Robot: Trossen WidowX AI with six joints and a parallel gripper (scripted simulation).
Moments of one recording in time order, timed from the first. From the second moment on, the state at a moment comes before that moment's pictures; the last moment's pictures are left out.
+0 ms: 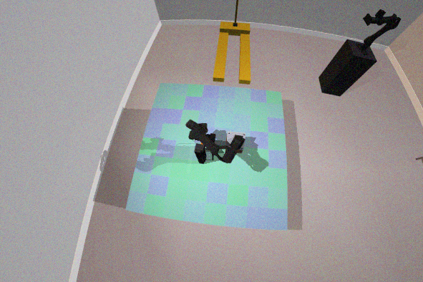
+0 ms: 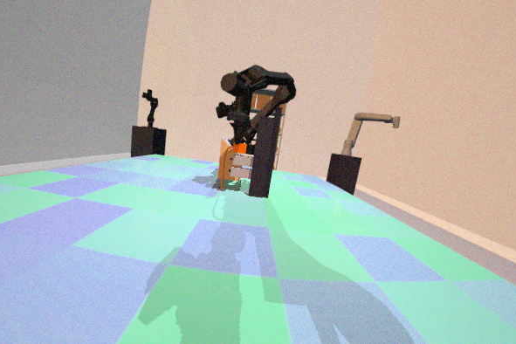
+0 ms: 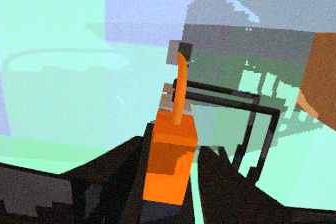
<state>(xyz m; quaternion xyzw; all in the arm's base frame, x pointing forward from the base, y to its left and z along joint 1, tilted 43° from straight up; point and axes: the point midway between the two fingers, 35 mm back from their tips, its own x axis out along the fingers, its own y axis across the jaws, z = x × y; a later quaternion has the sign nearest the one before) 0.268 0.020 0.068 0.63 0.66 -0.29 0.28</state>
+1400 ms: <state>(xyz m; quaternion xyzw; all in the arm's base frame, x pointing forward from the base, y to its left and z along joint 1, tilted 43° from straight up) 0.270 0.016 0.056 0.63 0.67 -0.27 0.28</state>
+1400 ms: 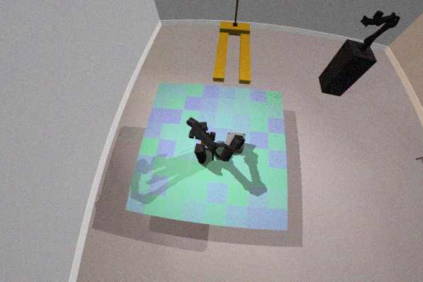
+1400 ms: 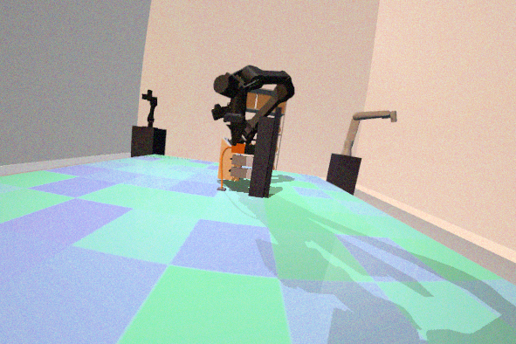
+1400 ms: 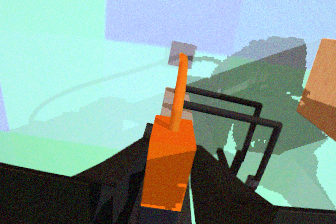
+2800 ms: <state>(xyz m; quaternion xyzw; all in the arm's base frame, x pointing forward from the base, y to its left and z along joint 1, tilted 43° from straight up) 0.268 -0.014 0.046 0.63 0.66 -0.29 0.28</state>
